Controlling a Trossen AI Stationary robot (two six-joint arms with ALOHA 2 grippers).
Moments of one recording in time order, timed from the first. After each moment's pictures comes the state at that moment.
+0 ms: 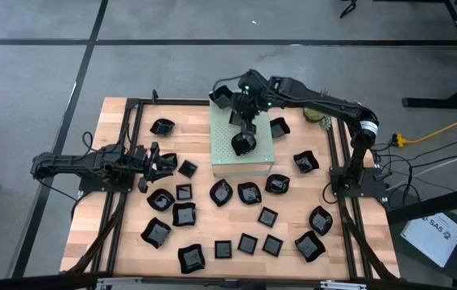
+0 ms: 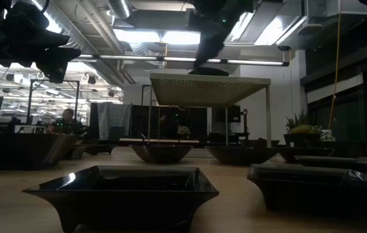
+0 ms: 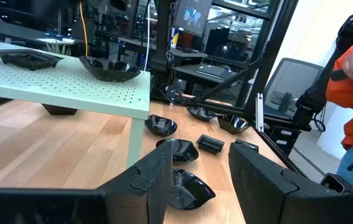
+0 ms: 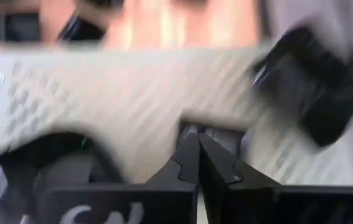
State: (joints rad) left arm 0.02 0.02 0.01 0.03 0.08 -0.25; right arm -0.41 1.81 1.82 -0.86 -0.07 -0.41
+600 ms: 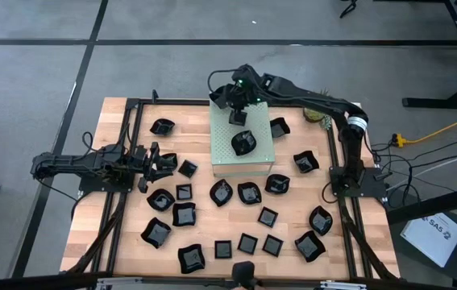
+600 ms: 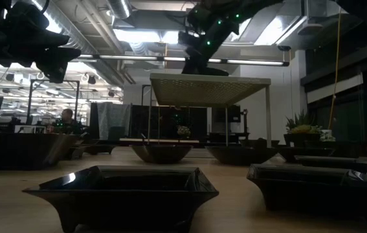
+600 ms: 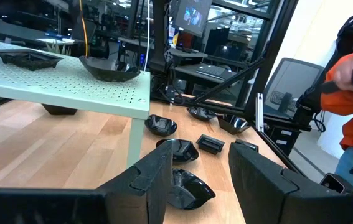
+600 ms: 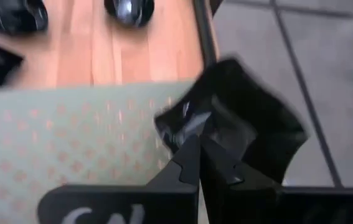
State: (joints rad) left arm 0.02 0.02 0.01 0.03 0.08 -0.25; right arm -0.46 1.92 1.81 -0.61 -0.01 -0.46
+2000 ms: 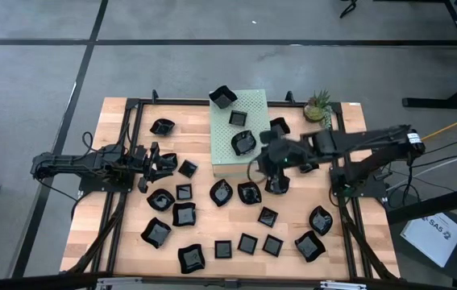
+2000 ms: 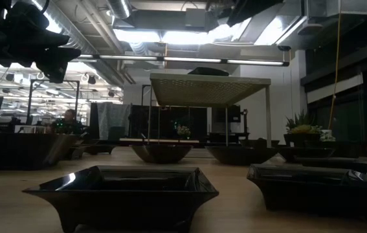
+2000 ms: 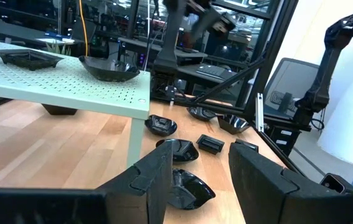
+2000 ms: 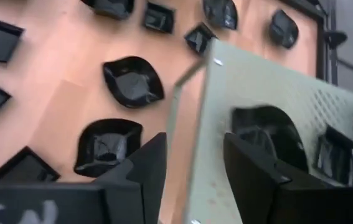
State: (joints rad) left arm 0.02 0.02 0.01 0.03 0.08 -0.25; right arm 0.13 1.39 1.36 -0.79 0.20 -0.32
